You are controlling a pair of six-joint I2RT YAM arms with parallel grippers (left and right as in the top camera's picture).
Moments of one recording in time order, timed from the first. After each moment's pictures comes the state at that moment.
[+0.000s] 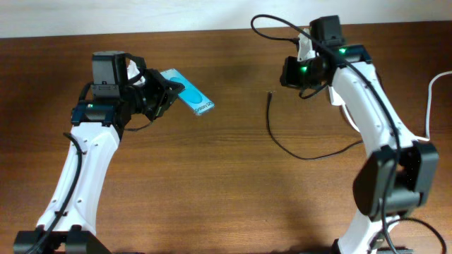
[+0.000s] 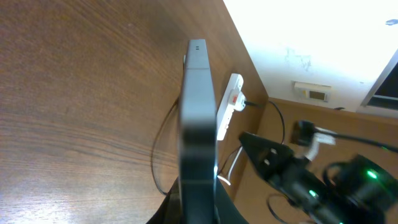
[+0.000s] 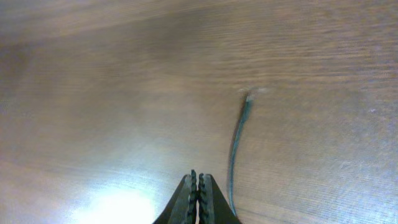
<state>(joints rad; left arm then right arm) -0.05 1.55 1.31 -0.54 0.64 -0.99 0.11 1.93 1.73 -0.90 -0.36 0.26</state>
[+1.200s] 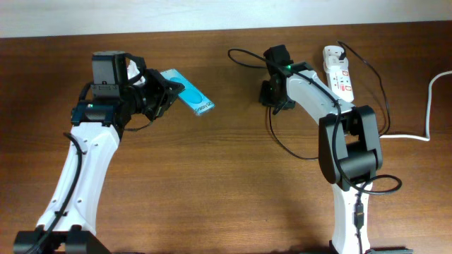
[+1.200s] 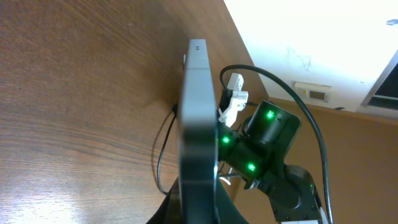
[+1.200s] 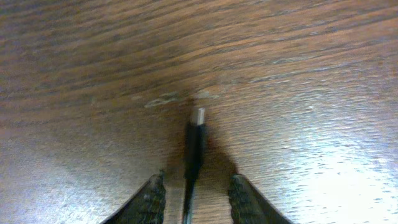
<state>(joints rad) -0.05 1.55 1.31 -0.54 0.64 -0.99 0.25 2.26 1.71 -0.76 0.02 0.48</state>
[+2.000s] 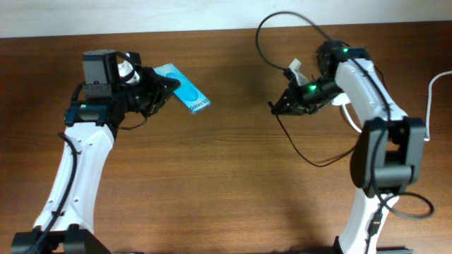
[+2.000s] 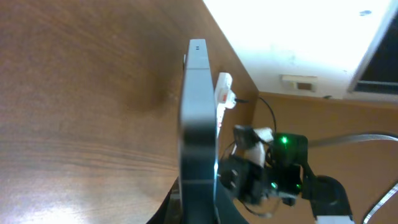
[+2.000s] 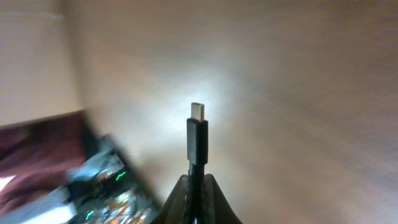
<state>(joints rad) -0.01 1.55 1.31 -0.50 0.71 -0.91 0.01 2.11 1.75 -1.30 -0.86 -0.18</state>
